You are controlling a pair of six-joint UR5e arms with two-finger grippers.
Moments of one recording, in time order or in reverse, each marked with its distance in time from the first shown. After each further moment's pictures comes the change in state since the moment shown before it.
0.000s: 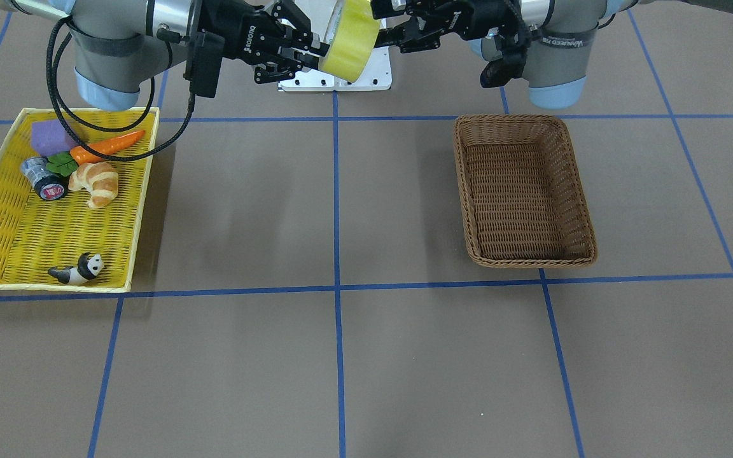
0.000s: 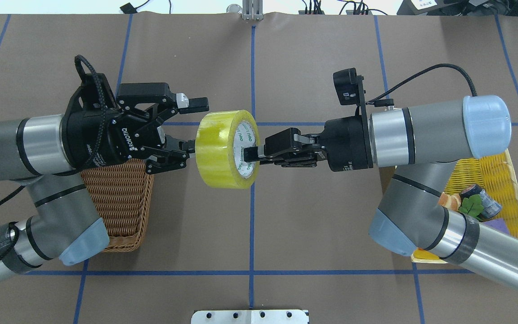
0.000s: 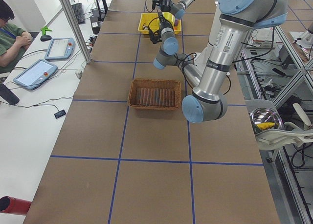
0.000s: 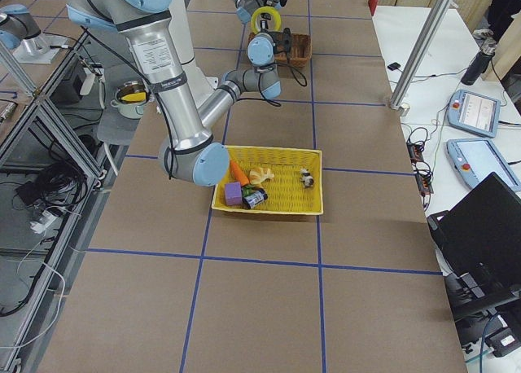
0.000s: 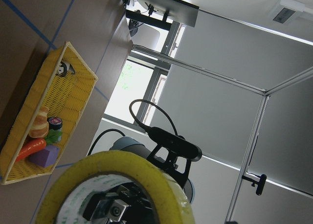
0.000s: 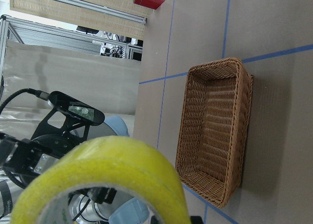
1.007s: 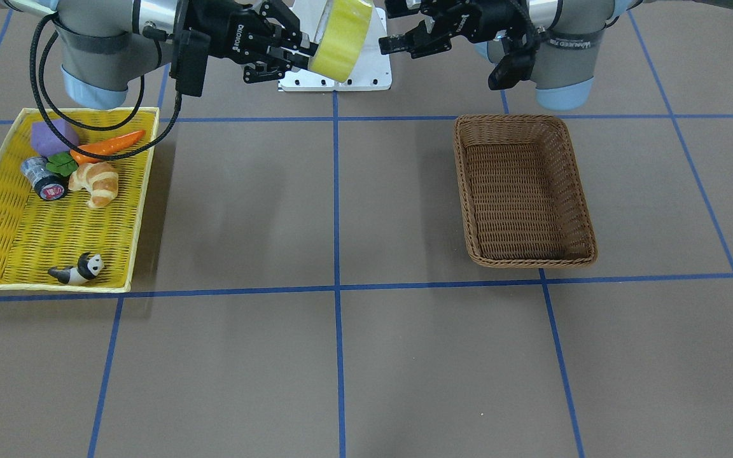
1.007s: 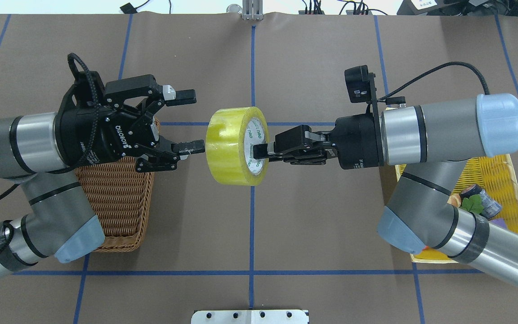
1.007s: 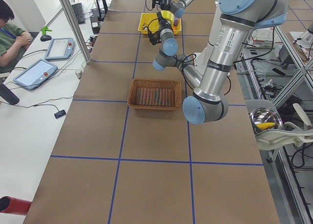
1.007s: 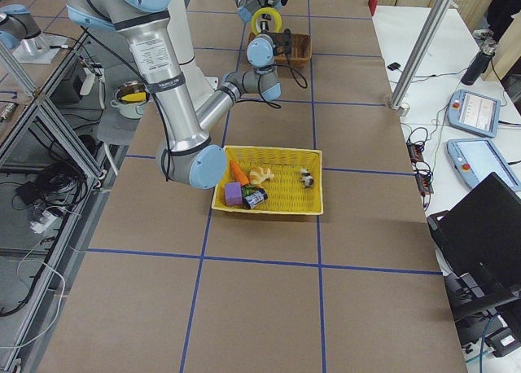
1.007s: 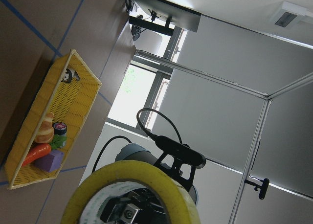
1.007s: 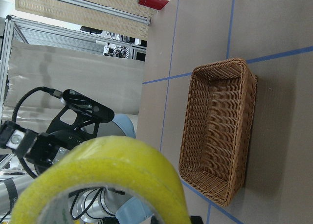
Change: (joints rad) left arm -0.013 0.013 -0.003 -0.004 -0.004 -0.002; right arm 0.018 -0.026 0.016 0.003 0.004 0.003
